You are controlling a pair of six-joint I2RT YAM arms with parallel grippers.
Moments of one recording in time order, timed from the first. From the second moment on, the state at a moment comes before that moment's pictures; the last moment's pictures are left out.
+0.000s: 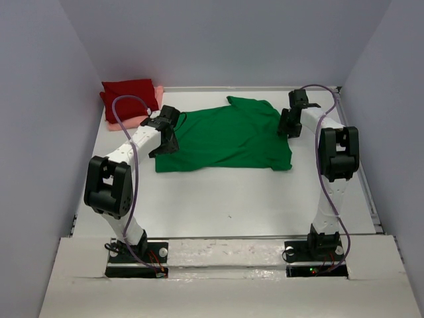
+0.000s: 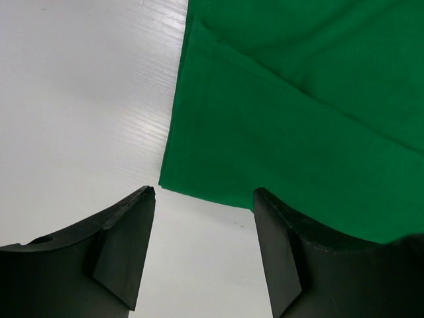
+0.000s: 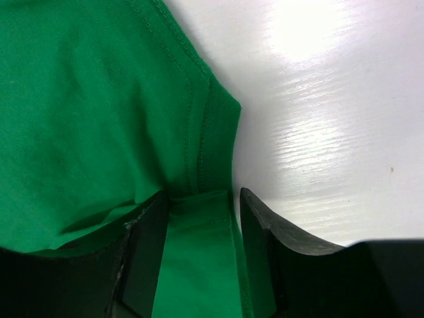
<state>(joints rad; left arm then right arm) -0.33 1.69 1.27 -0.77 -0.39 -0.59 0.06 2.15 1.66 -0.58 0.08 0.33</state>
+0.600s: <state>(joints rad) -0.35 1.69 1.27 -0.76 -0.39 -0.59 0.07 2.15 1.66 -0.62 0.16 0.33</state>
